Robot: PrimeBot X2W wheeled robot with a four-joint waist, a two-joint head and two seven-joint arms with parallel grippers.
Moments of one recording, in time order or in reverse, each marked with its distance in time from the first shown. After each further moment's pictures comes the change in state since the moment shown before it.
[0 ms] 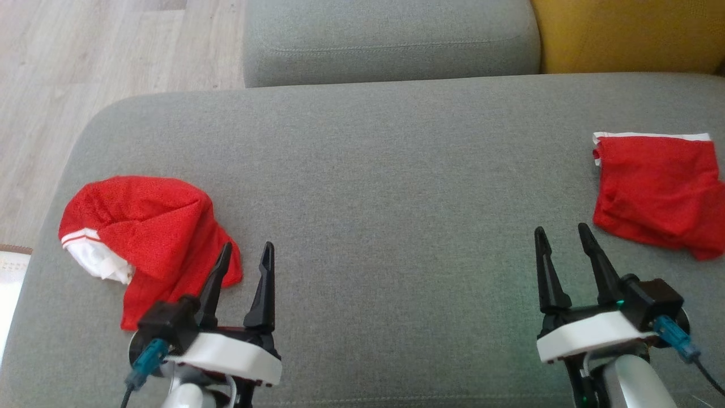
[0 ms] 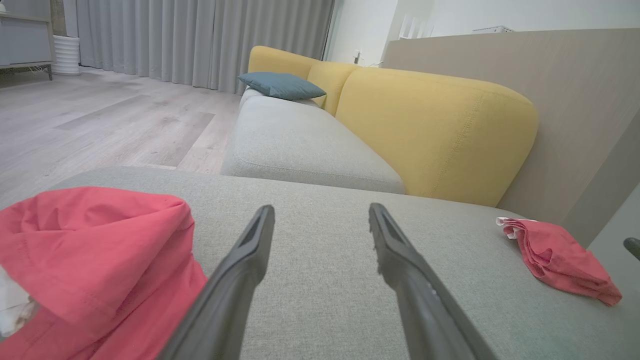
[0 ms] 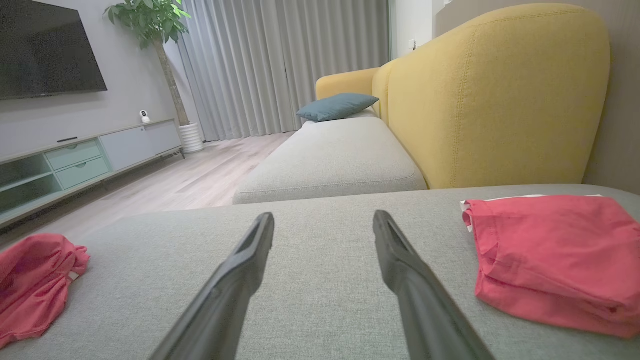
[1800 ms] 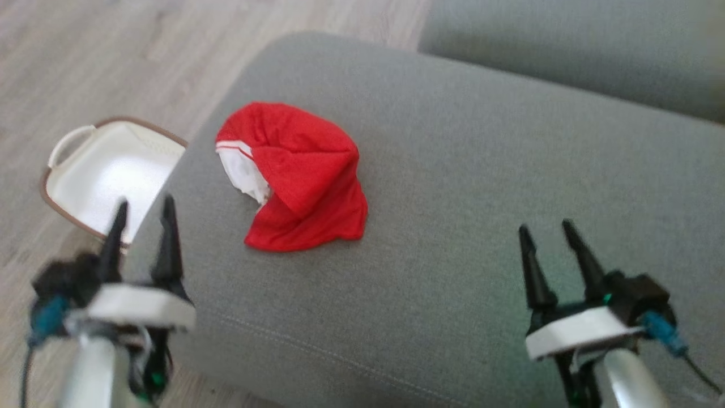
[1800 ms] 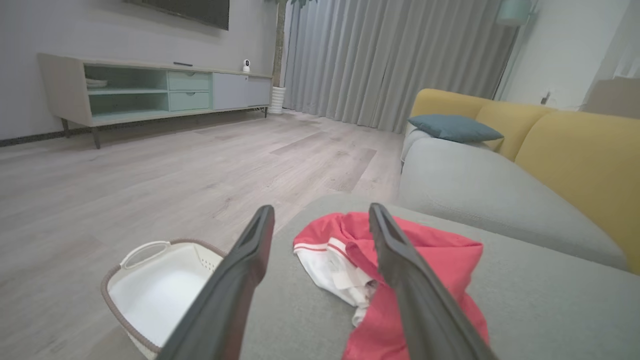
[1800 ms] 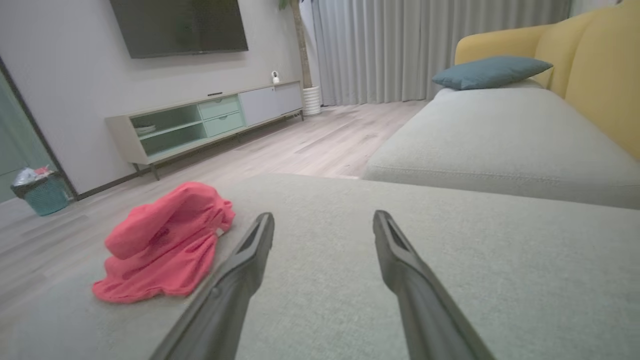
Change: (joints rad) left arm -0.102 0.050 0.244 0.065 0.035 -0.060 0.010; right arm -0.002 0.003 0.057 0.009 0.012 0.000 -0.002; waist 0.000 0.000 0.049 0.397
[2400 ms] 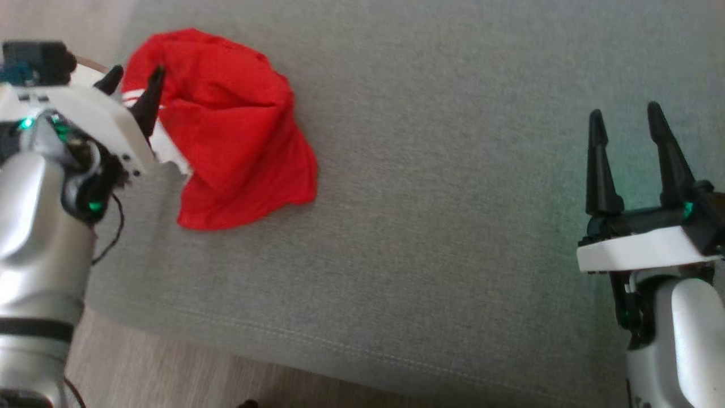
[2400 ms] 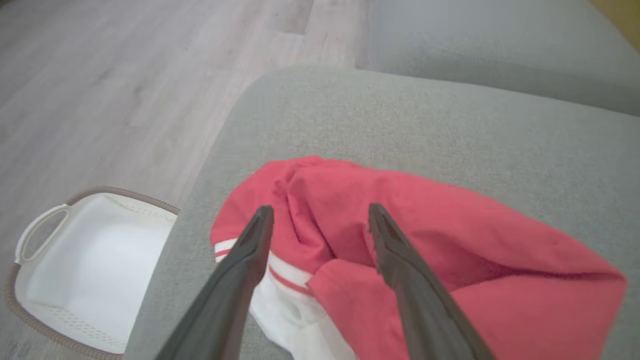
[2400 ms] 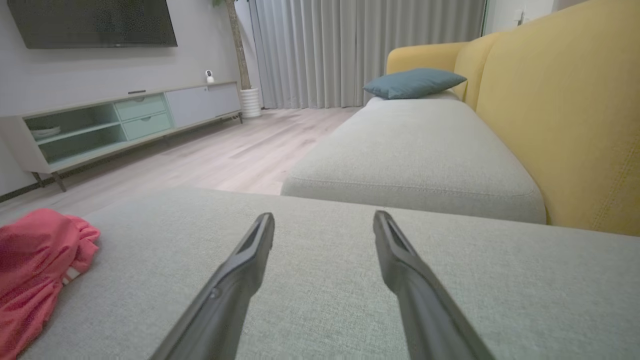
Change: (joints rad) left arm -0.684 0.246 -0.308 0.491 -0.307 -0.054 0.413; right arm -0.139 -0.001 -0.162 -0.332 -0.142 0.000 0.163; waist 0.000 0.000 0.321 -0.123
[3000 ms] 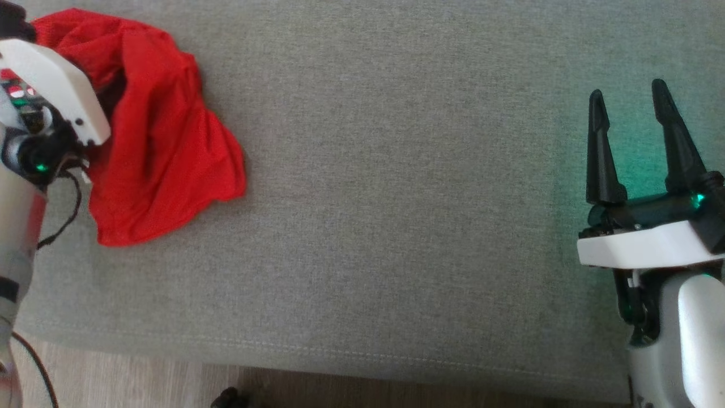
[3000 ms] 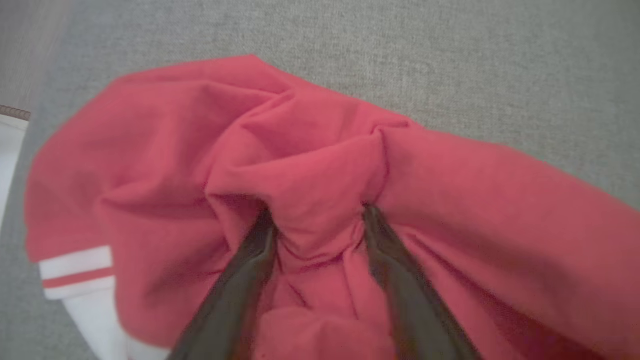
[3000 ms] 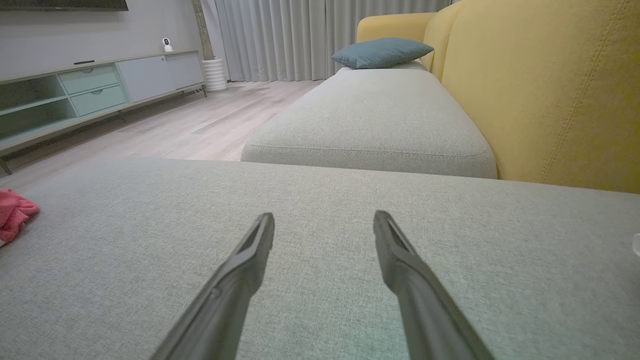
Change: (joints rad) left arm -0.210 0.102 -0.248 0.231 -0.309 -0.001 0.192; right arm -0.006 0.000 0.025 -0.111 -0.017 0.000 0.035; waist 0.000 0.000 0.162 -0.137
